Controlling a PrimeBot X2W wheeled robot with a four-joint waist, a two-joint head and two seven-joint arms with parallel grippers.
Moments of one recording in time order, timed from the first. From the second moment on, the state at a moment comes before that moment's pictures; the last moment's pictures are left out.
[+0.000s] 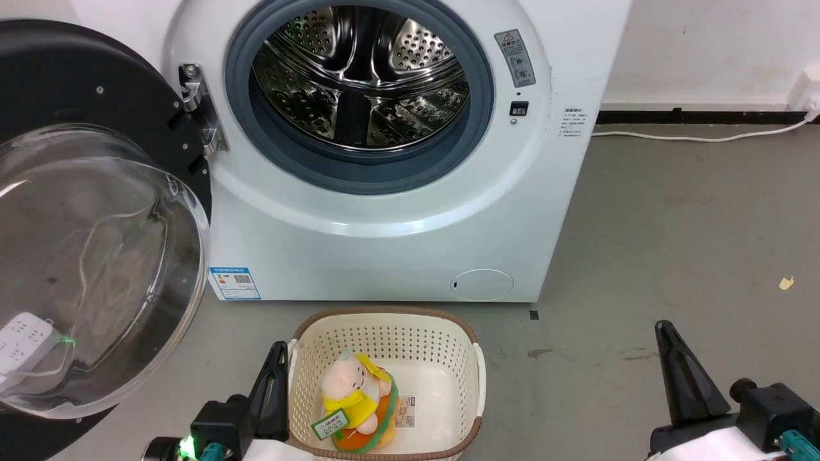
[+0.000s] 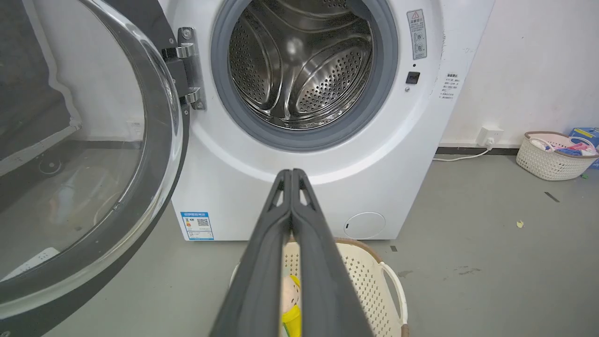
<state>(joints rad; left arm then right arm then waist) 0.04 0.06 -0.13 0.09 -0.12 0.07 -0.22 0.05 -0.05 -0.04 0.02 0.08 0.13 -0.22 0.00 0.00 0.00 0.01</state>
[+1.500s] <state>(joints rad) 0.04 0.06 -0.08 0.06 -0.07 0.04 -0.13 0.03 -0.05 -0.03 0.02 0.05 0.13 -0.13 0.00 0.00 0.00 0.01</state>
